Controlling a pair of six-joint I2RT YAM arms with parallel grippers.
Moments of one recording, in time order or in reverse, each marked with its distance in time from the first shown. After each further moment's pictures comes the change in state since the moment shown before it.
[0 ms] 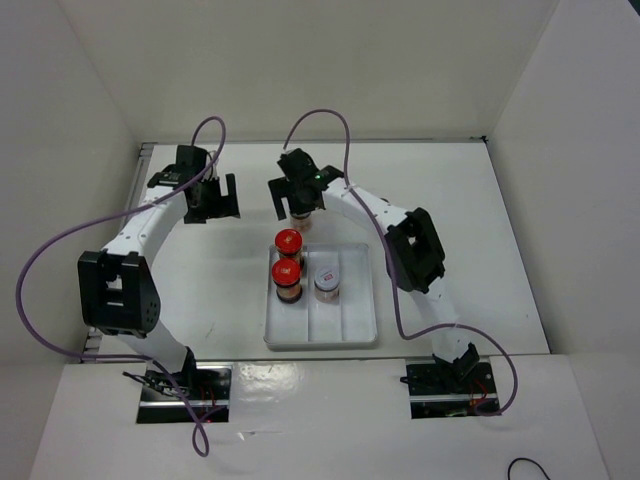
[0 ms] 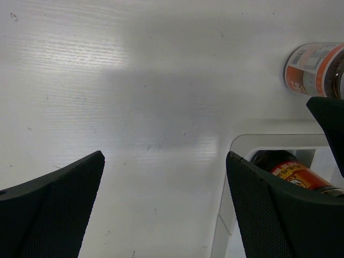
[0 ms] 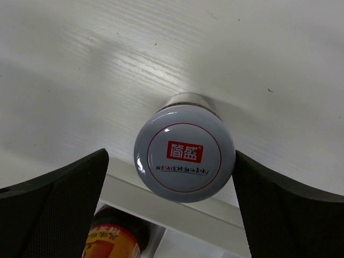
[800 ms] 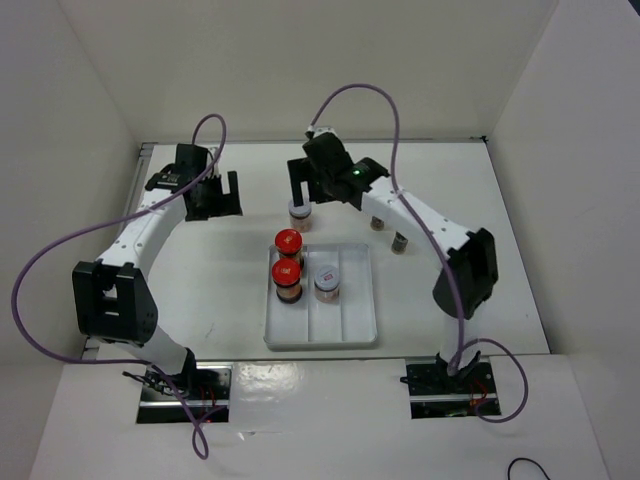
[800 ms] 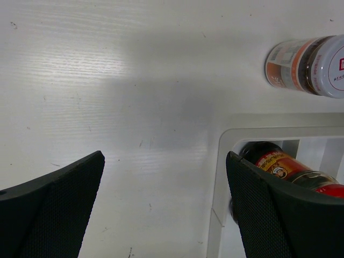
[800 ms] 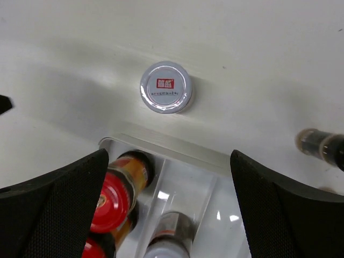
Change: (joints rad) left arm -0.031 -0.055 0.000 -0.009 -0.001 -0.002; right arm 0.005 -0.426 -0.214 -0.046 0.083 0.063
